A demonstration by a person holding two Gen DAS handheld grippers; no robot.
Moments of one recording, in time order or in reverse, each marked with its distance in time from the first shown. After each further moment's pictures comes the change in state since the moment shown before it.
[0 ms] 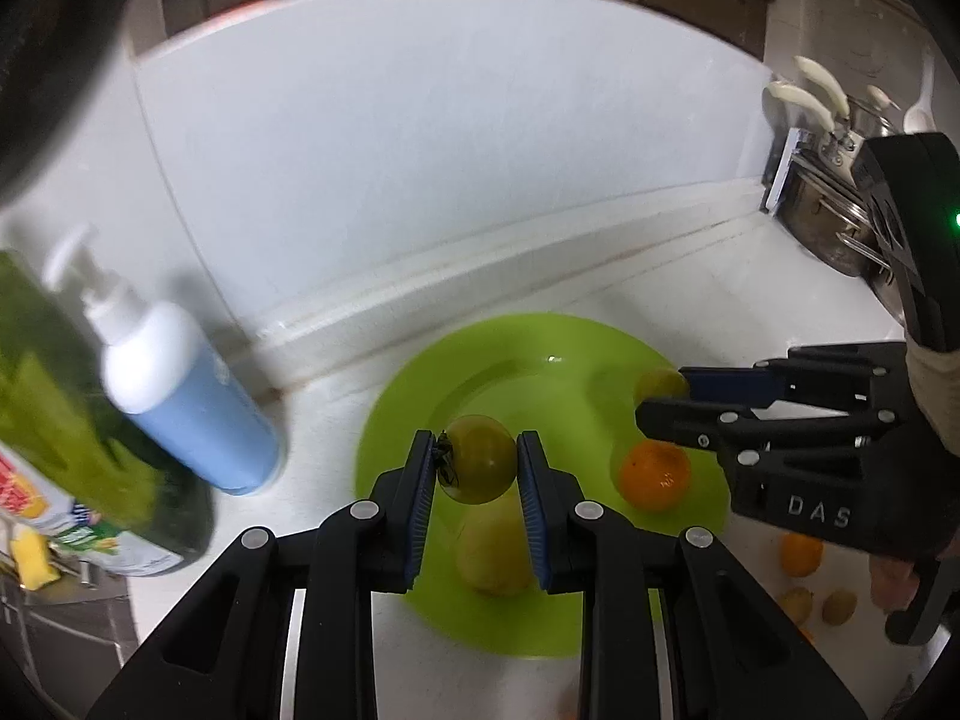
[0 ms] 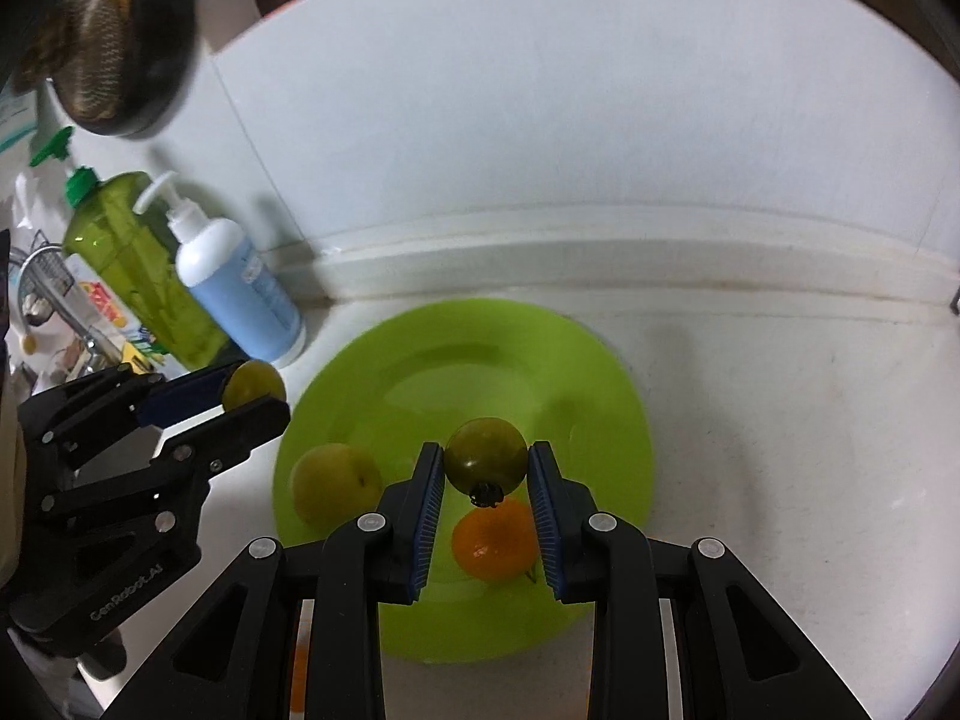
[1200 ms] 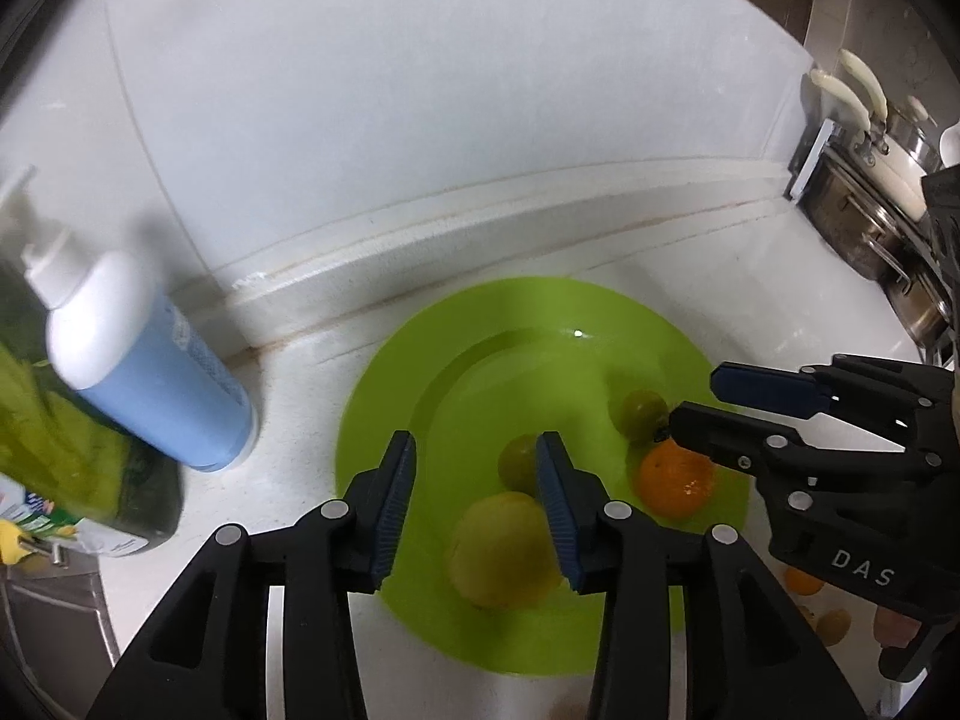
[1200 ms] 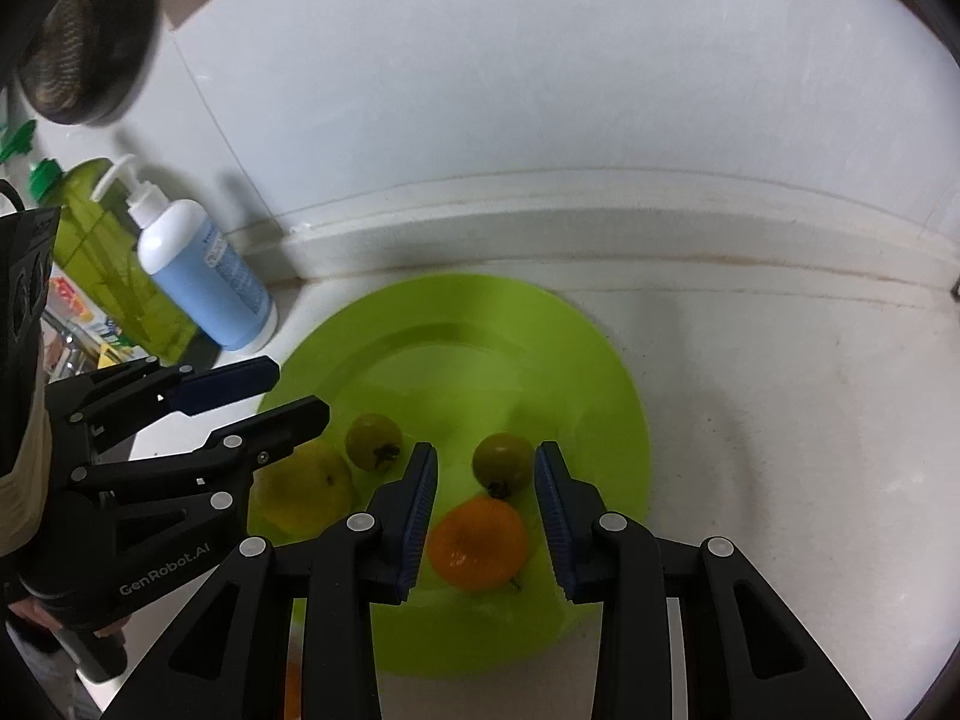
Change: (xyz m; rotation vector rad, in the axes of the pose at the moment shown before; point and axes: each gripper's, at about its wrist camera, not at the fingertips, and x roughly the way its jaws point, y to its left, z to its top) left arm 0.025 0.005 0.005 -0.063 0.096 -0.007; right arm 0.010 0.000 0.005 -0.011 0.013 -0.035
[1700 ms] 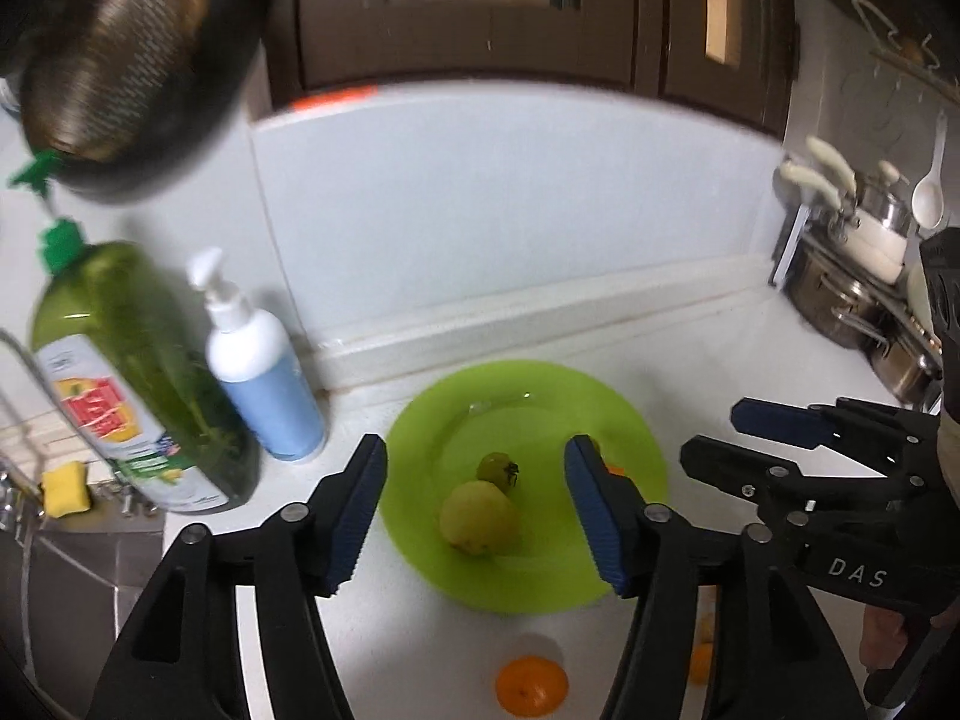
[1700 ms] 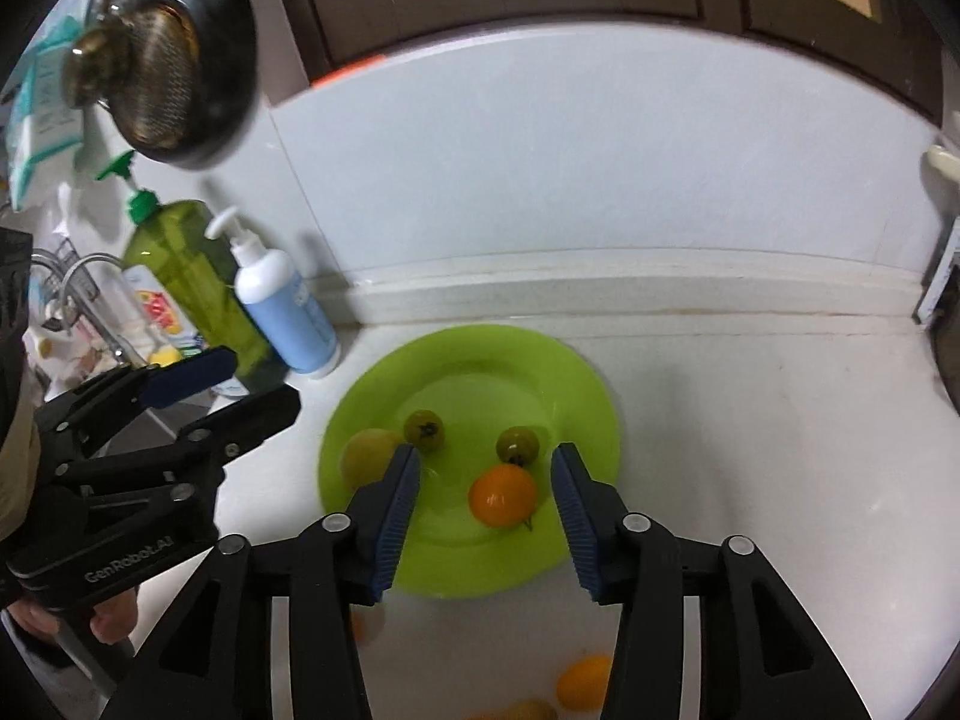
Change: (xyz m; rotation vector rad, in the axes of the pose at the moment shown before) left arm -0.113 -0.026 -0.032 -0.071 -0.254 0.099; right arm -0.097 0.006 -0.038 -0.020 -0.170 0.027
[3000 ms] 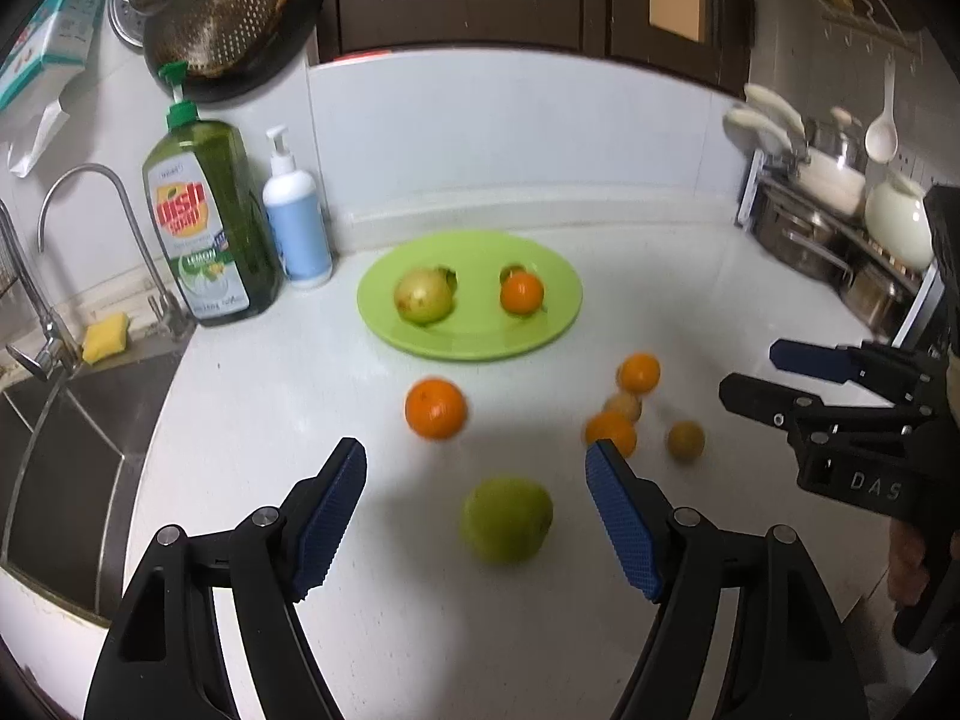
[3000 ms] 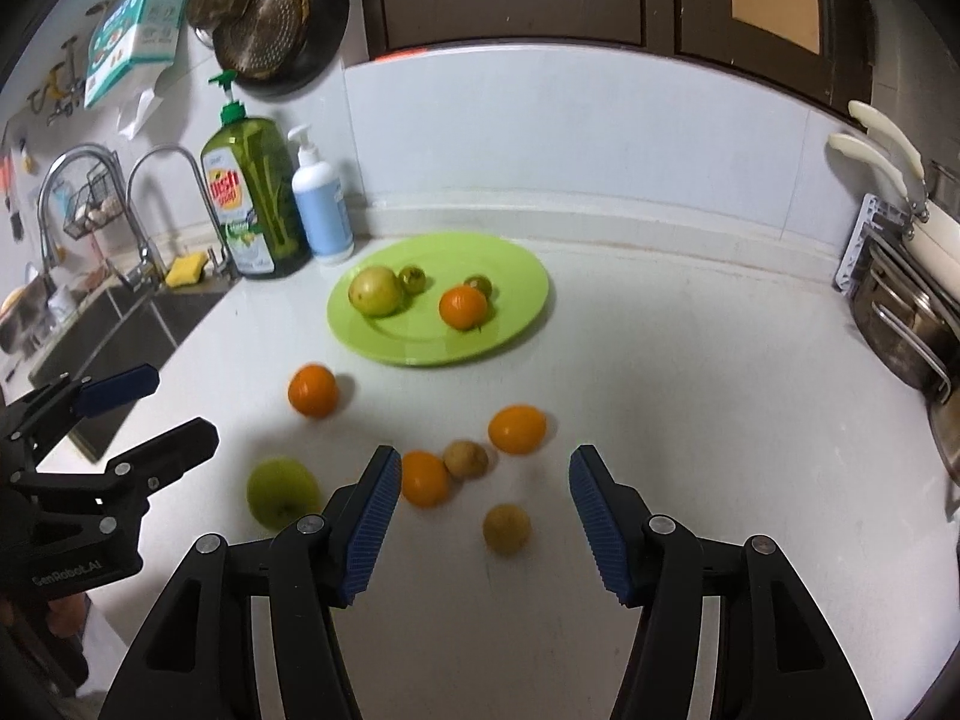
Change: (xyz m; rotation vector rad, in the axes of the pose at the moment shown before) left arm -0.093 -0.075 -0.151 -0.046 0.036 0.069; right arm -0.095 -0.010 -0.136 -0.127 0.010 -0.070
